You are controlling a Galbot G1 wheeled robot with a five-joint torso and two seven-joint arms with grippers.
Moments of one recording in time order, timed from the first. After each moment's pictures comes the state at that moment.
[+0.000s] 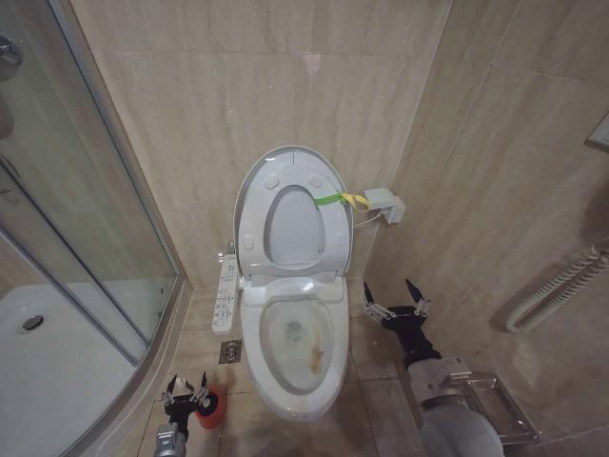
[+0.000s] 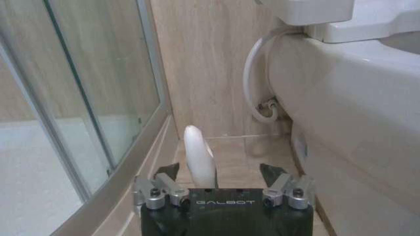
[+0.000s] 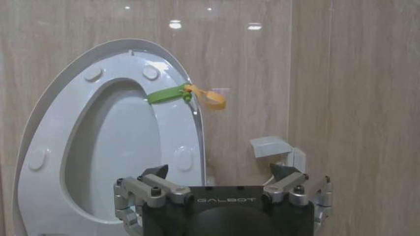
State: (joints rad) left arm 1.25 -1.36 -0.50 -1.11 -0.15 -0.38 -0.09; right arm -1.51 1.31 0.49 2.22 0.20 -0.05 0.15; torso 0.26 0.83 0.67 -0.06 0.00
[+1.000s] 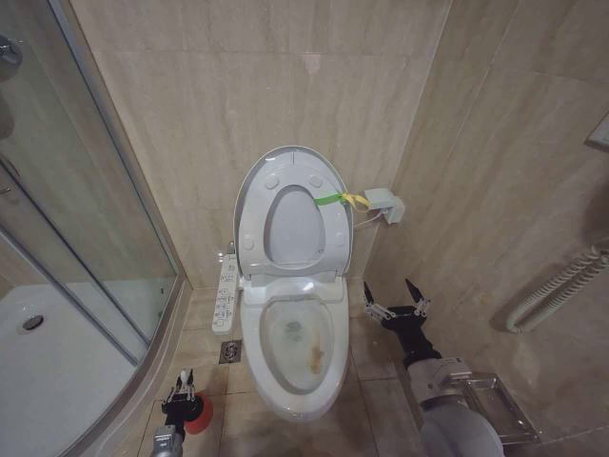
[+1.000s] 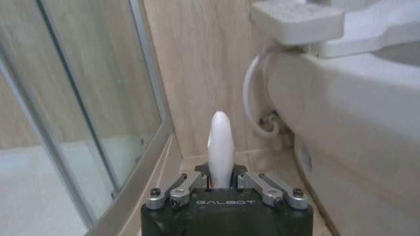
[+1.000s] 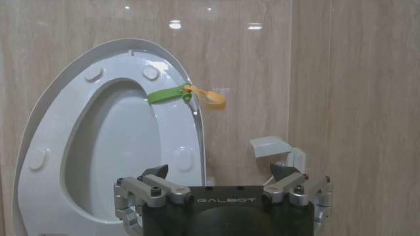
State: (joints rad) left arm 1.25 -1.36 -0.52 -1.10 -0.08 -0.46 -0.09; right arm -1.51 1.31 0.49 2.22 0.20 -0.05 0.15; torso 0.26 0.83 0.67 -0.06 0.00
